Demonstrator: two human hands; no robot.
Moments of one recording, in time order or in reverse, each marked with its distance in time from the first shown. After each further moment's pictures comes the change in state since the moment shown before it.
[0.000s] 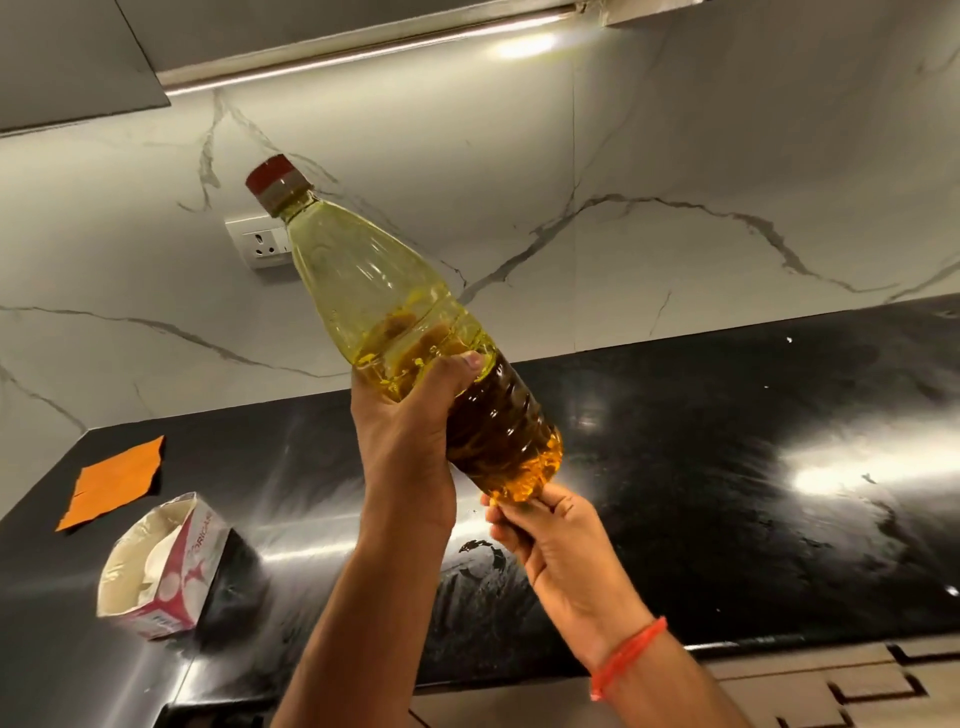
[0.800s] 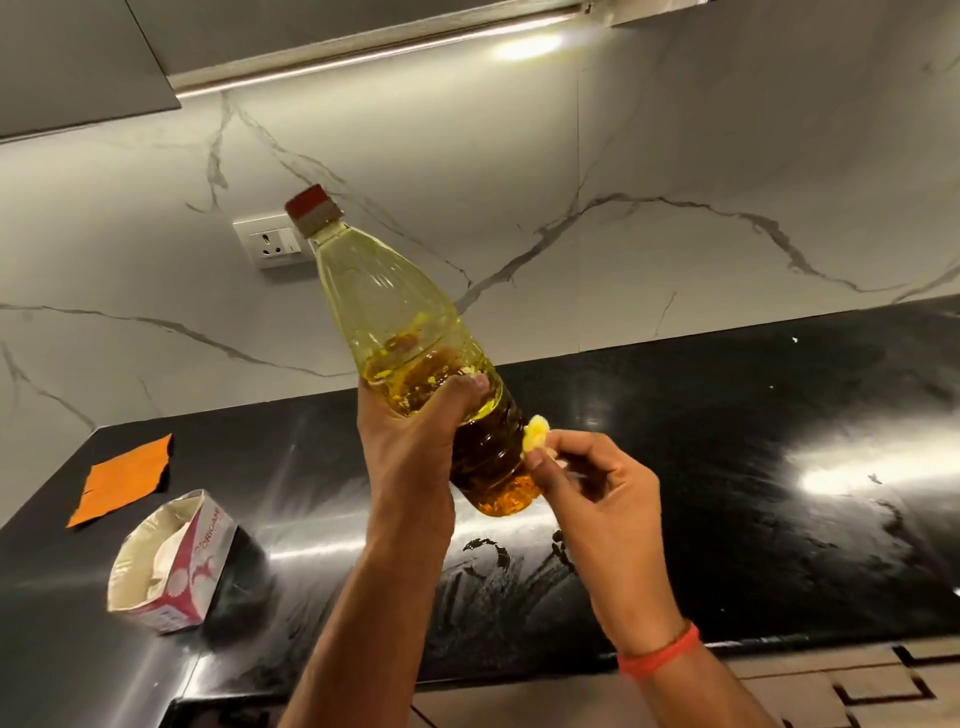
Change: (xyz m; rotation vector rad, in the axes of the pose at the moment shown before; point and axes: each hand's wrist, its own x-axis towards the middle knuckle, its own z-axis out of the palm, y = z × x) left_hand -0.003 -0.007 -0.007 0.079 0.046 0.005; right_hand -0.012 -0.027 -0.006 -0.531 0.129 -0.652
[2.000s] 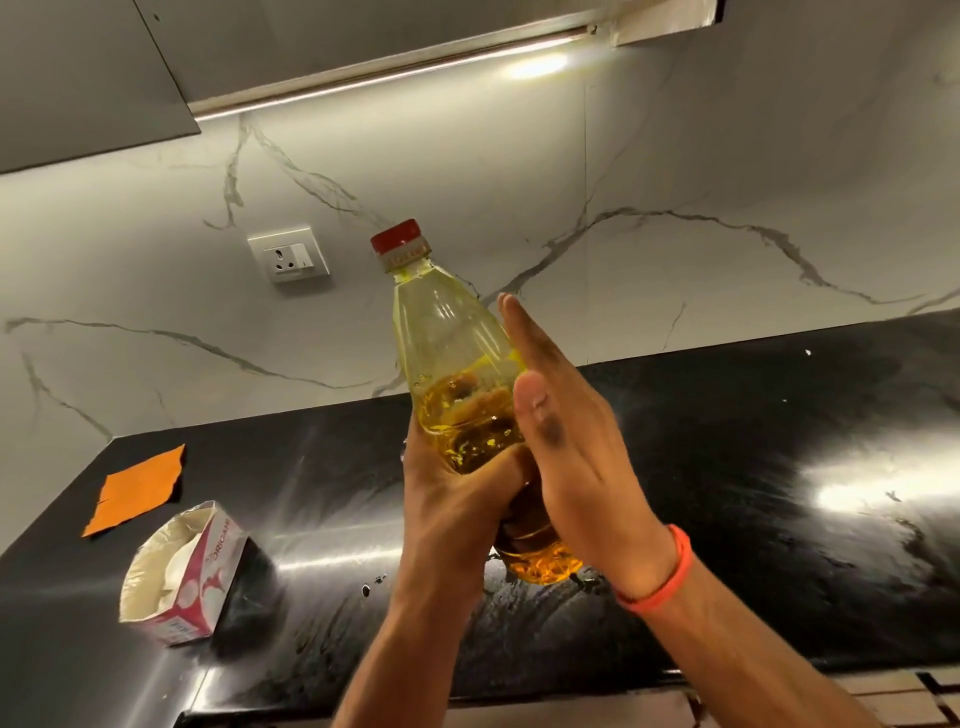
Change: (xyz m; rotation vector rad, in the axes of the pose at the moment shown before) left_hand -0.030 -0.003 -0.001 0.027 -0.294 0.045; right_hand 0.038 -0.059 0.027 -0.133 -0.438 -0.284
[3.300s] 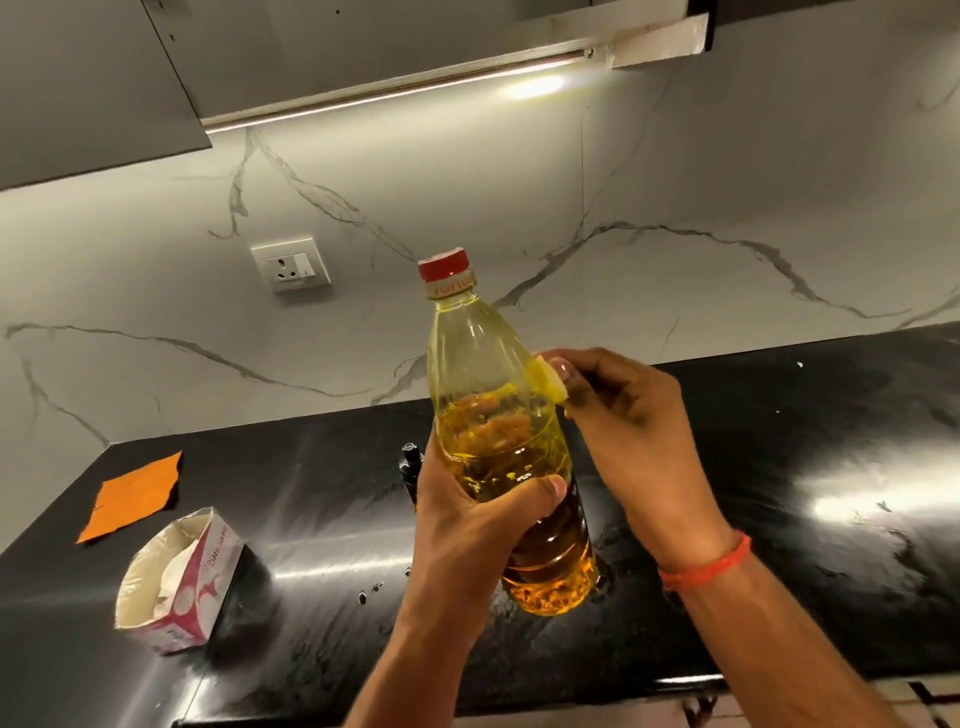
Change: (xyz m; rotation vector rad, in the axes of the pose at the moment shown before) left_hand -0.012 -0.004 0.001 0.087 -0.013 -0.090; right_hand 0.005 -0.002 -0.036 0.094 0.198 0.124
